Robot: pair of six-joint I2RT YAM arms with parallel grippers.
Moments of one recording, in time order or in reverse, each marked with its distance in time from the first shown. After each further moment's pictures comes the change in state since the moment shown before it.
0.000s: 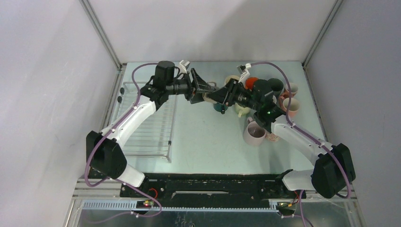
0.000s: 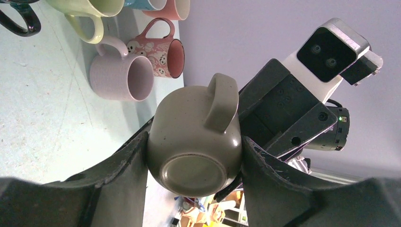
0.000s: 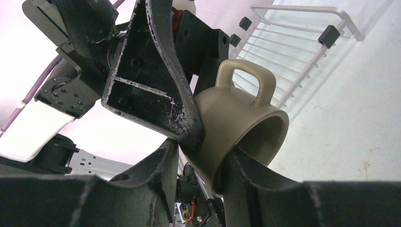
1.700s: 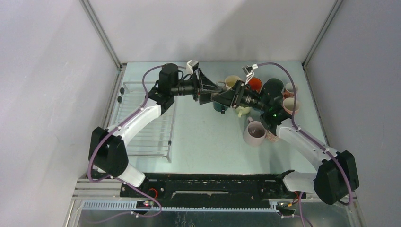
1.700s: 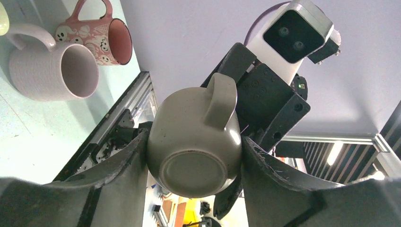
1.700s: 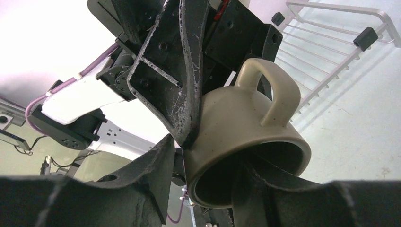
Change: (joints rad) left arm -0.042 0.023 -0.094 0.375 0.137 -0.211; right arm -0.064 -0.063 -0.058 0.103 -0.176 0.037
